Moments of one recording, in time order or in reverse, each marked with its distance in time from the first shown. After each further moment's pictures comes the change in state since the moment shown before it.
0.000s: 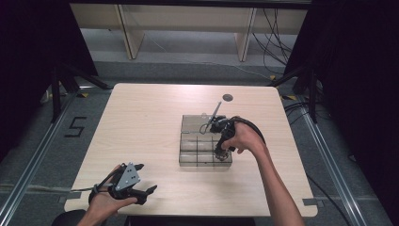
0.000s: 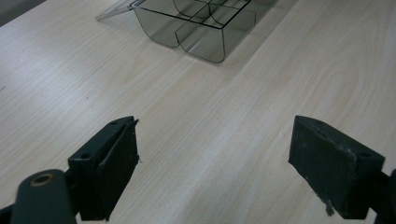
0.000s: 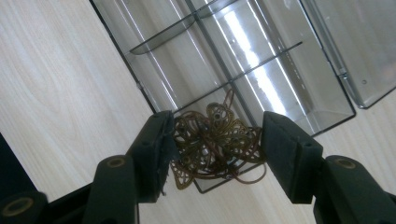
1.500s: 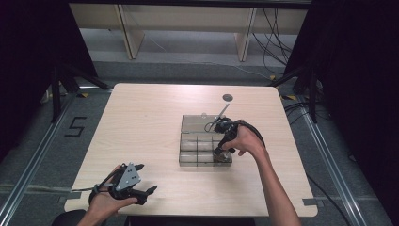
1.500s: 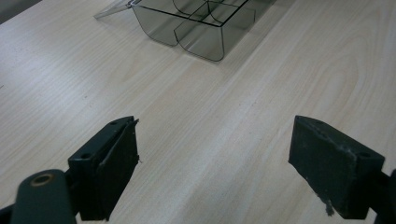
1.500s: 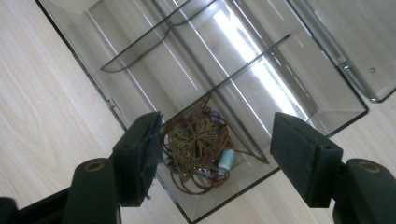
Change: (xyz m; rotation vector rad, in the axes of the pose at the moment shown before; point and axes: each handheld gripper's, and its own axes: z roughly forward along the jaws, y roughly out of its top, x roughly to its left) left arm -0.002 -0.001 0.001 -0.008 0.004 -0.009; right arm -0.016 -0.013 0.021 -0.090 0.033 0.117
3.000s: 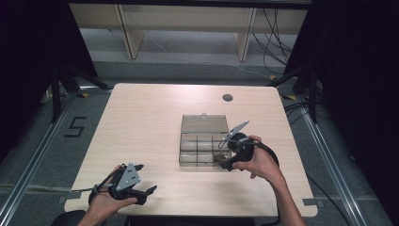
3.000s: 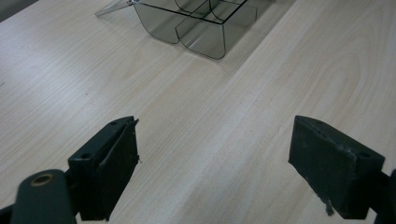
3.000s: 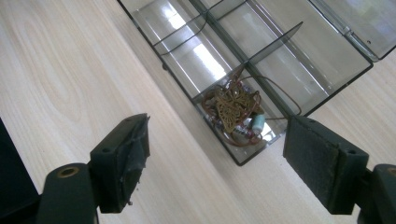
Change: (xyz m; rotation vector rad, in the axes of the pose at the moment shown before) left arm 0.002 0.000 -0.001 0.019 0.002 0.022; right arm 0.042 -0.065 -0.022 -0.222 -0.049 0.010
